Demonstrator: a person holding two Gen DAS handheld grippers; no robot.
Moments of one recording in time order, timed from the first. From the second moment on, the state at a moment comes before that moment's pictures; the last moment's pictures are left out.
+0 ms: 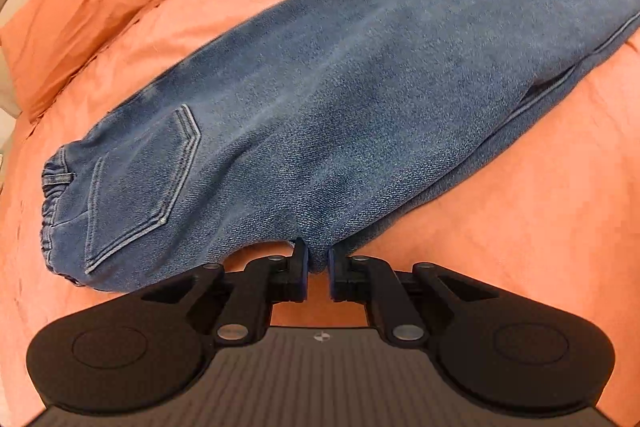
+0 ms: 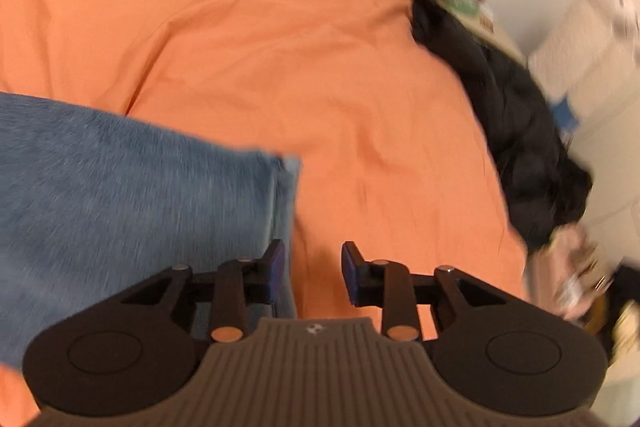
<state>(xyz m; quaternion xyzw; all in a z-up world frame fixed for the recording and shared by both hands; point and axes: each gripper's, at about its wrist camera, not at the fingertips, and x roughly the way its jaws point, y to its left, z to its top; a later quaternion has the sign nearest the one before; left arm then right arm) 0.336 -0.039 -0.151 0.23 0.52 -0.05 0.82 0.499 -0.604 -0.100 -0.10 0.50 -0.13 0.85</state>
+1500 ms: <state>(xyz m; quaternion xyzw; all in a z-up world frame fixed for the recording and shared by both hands) 0.298 0.063 -0.118 0.07 0.49 -0.01 0.87 0.374 -0.462 -0.128 0.11 0.51 -0.04 0.85</state>
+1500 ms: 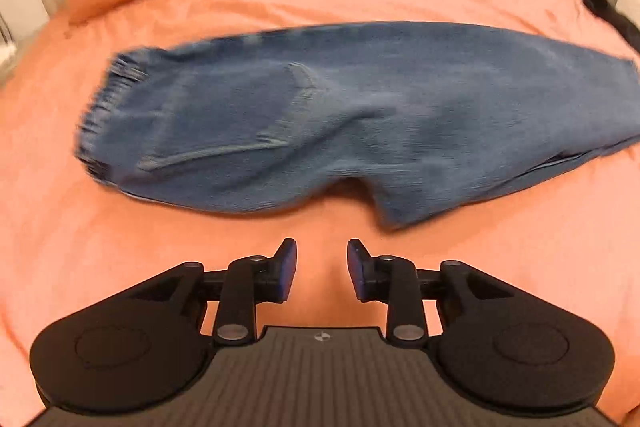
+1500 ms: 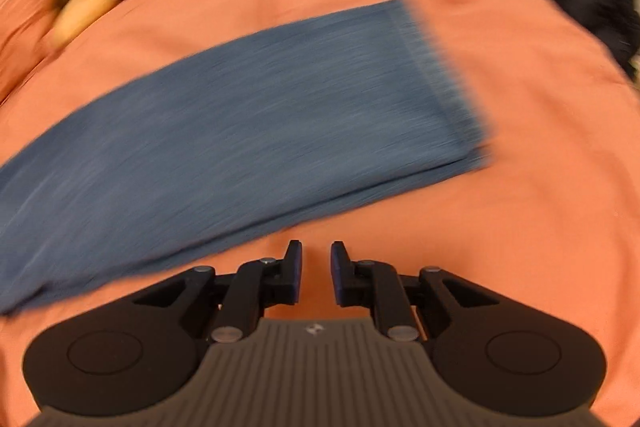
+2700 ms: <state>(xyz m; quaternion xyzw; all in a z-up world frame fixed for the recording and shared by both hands) 0.392 0.310 -0.151 -0.09 0.44 -0.12 0.89 0.551 0.107 -0.101 -0.12 0.49 0.27 0.82</state>
